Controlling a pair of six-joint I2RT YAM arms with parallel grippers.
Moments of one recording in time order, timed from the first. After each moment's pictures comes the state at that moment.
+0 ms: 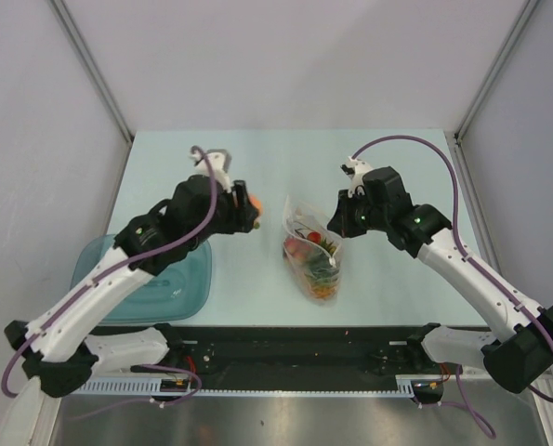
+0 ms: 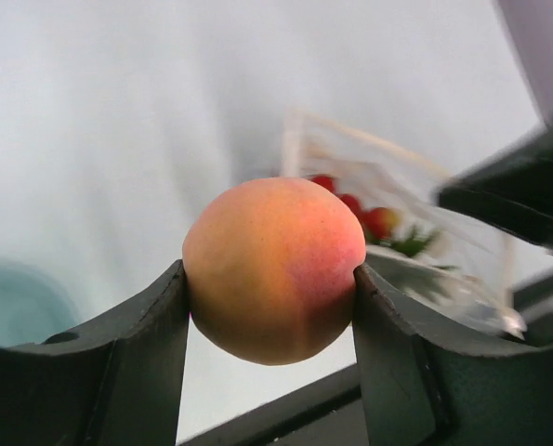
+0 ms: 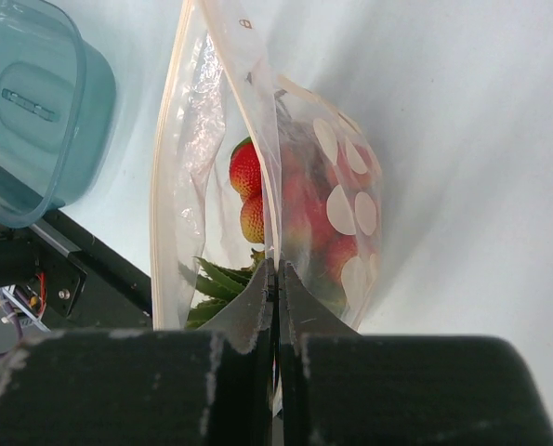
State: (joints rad) left arm -0.82 1.14 1.38 -0.75 -0.25 -0.47; right arm 0.57 1.19 1.15 -0.61 -0.18 0.34
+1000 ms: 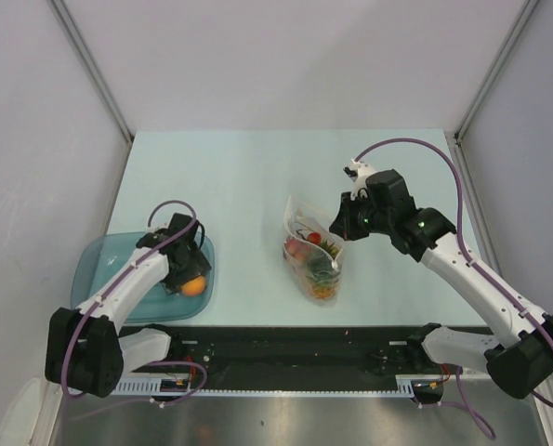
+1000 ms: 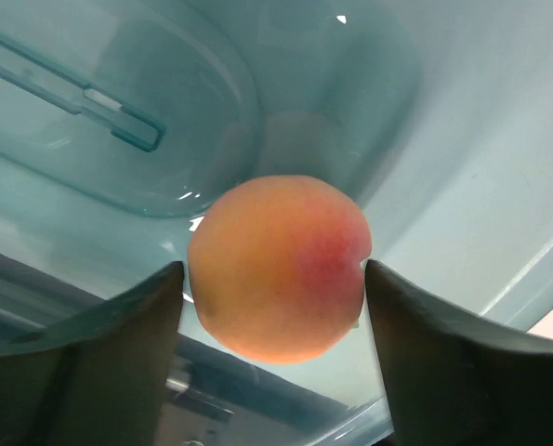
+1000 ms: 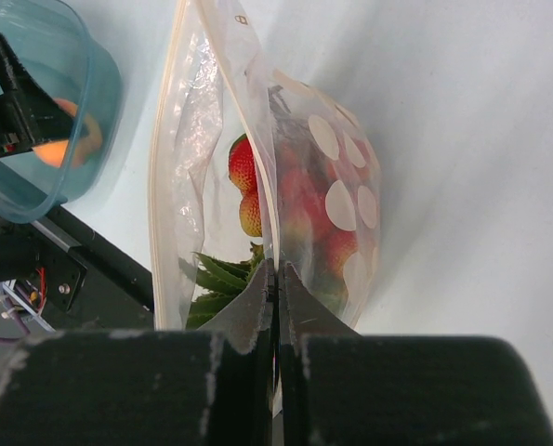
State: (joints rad) left arm -0.25 1.16 0.70 -0.87 -0.26 -0.83; right arm 0.57 1.16 1.13 -0.62 -0.18 0.34
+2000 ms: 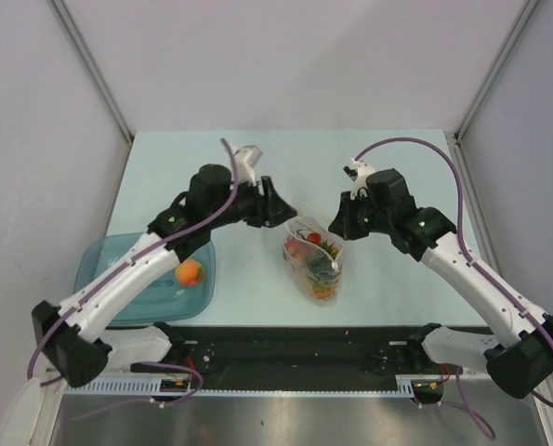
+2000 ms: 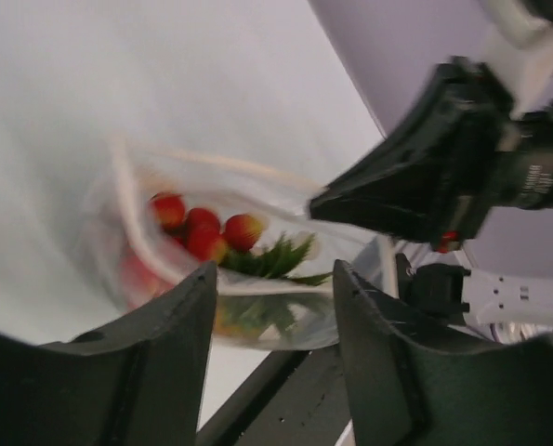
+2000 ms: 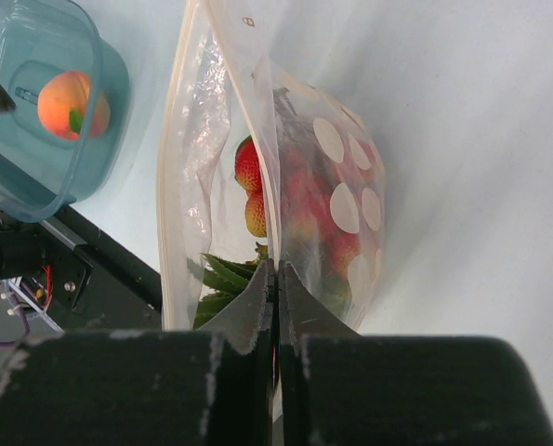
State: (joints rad) left arm -0.66 1.16 1.12 -0.34 0.25 -0.59; right arm 0.57 1.16 1.13 -0.62 -0.19 0.34
